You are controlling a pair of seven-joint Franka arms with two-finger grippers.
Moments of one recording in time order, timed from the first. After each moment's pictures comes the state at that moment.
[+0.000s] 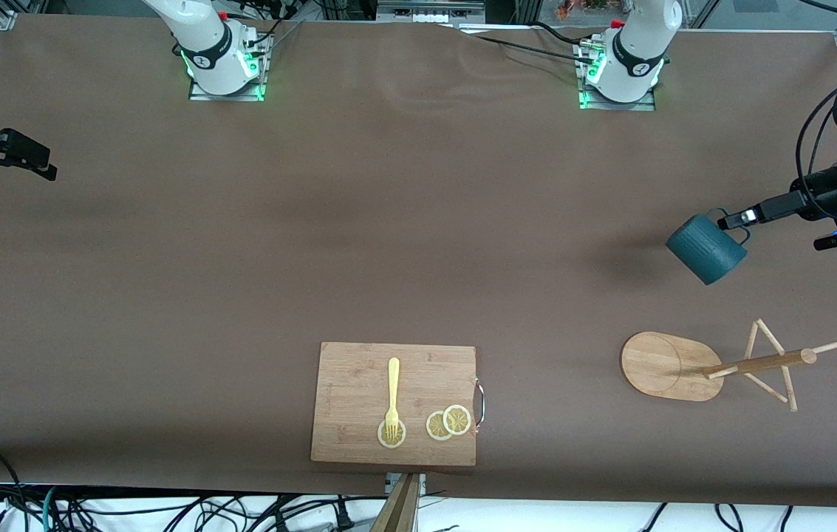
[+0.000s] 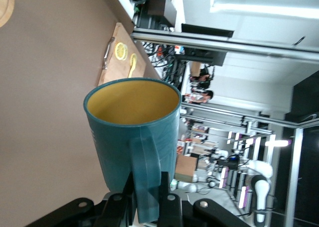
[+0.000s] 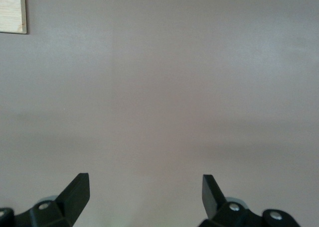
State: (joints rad) left arm 0.27 0.22 0.25 -2.08 -1.30 1.49 0.60; right arm 0.00 -0.03 -0.09 -1.70 -0.01 1.63 -0.13
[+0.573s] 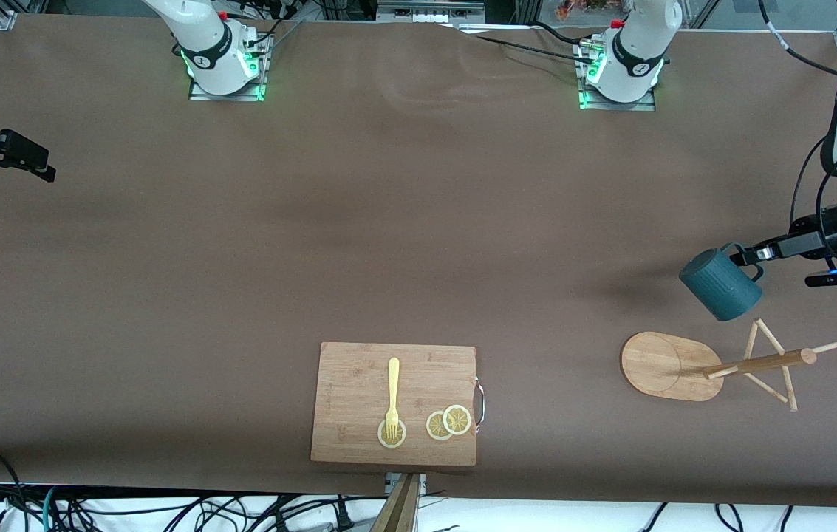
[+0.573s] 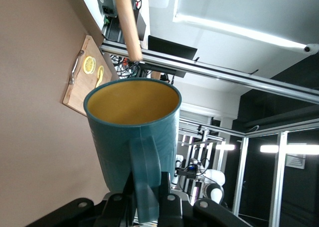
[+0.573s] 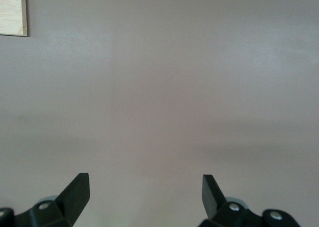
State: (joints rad) left arm 0.32 0.48 0.25 -1.90 -1.48 1.33 0.59; right arm 0.00 -0.03 -0.09 -1.69 -0.01 1.63 -0.13
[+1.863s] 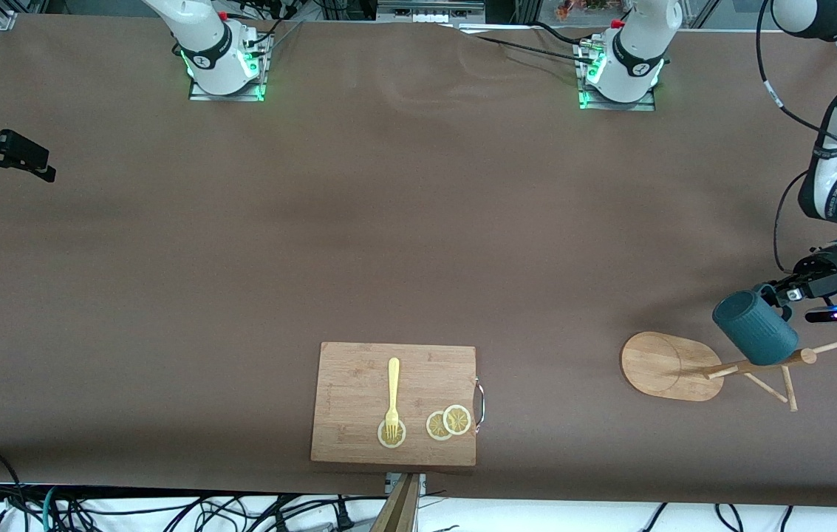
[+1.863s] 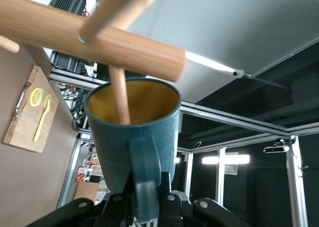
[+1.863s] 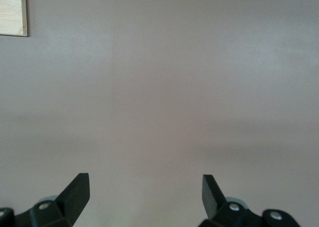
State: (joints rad) left arm 0.35 0.75 0.25 -1.72 -1.80 1.19 0.57; right arm 0.00 -0.03 -0.09 -1.69 -0.01 1.63 -0.13
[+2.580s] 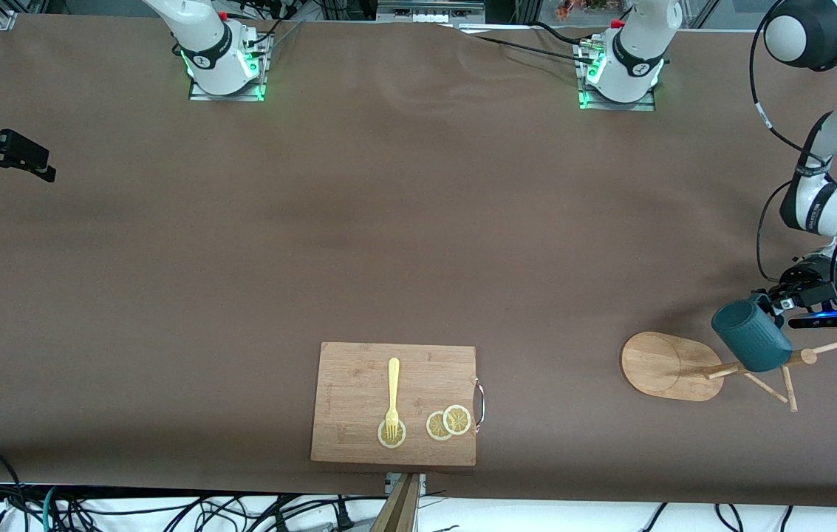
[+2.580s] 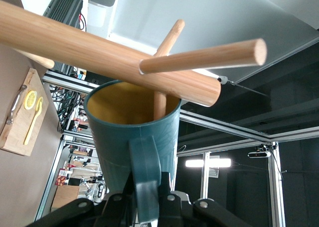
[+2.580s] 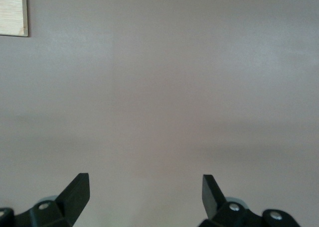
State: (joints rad) left arm 0.36 0.86 0.25 -1.67 -1.85 1.14 0.57; right arm 0.00 -0.03 -0.09 -1.69 -0.01 1.63 -0.13
